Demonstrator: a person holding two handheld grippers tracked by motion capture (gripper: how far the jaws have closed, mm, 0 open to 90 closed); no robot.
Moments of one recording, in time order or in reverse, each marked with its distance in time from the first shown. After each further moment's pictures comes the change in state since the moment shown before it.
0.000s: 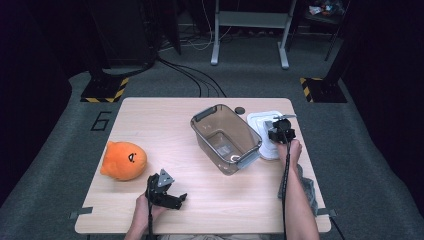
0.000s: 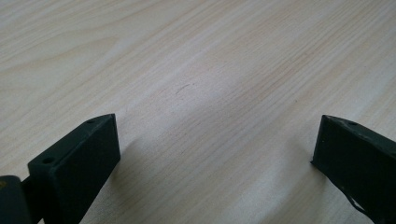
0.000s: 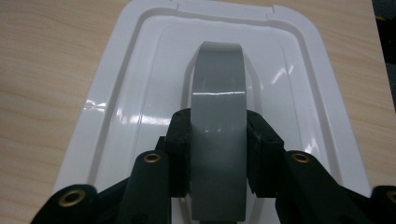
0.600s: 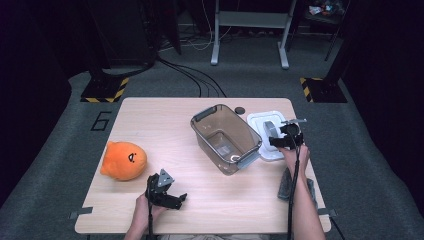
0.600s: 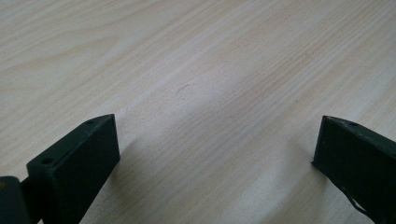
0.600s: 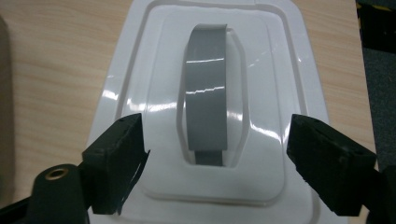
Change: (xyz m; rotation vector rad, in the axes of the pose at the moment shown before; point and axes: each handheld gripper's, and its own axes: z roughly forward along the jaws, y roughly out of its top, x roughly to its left) left arm 0.000 0.000 0.000 0.002 -0.005 -0.003; right arm -0.008 -0.018 -0.041 0.004 0.034 0.021
